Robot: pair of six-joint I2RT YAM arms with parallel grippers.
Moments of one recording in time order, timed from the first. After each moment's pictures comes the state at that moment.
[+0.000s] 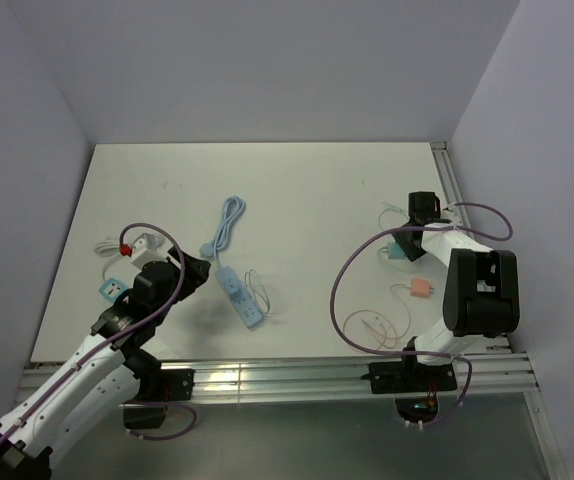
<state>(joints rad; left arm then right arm) -0.56 0.59 0.41 -0.32 -0.34 -0.99 -0.08 1.56 0.83 -0.34 0.26 0.96</state>
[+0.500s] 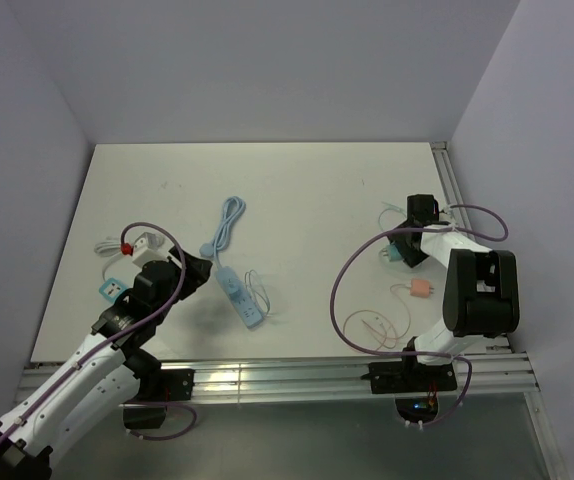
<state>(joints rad) -0.56 0.60 0.41 -0.31 -0.33 -0.99 -0.08 1.56 0.81 -0.34 0.21 0.93</state>
